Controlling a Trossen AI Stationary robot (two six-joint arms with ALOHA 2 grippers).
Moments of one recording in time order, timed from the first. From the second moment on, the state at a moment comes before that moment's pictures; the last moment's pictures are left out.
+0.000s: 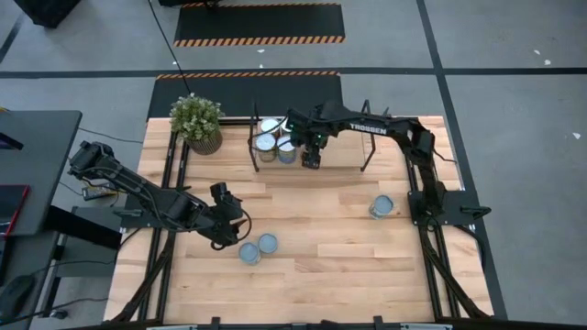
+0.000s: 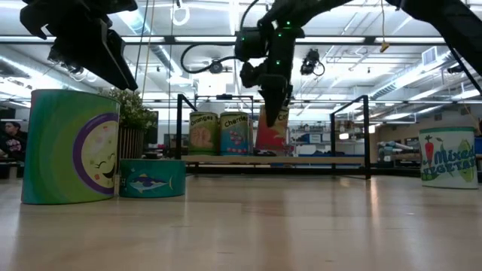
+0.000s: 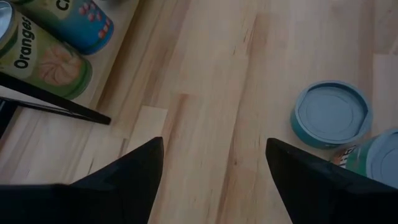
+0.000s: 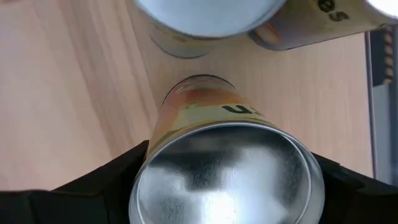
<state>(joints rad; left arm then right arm) -0.47 1.22 0.82 -0.67 -0.62 -0.49 -0.38 2.05 1.88 -1.18 0.10 -0.13</state>
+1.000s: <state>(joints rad) -0.47 1.22 0.82 -0.67 -0.60 -0.49 -0.41 2.04 2.09 -1.36 0.08 -0.24</state>
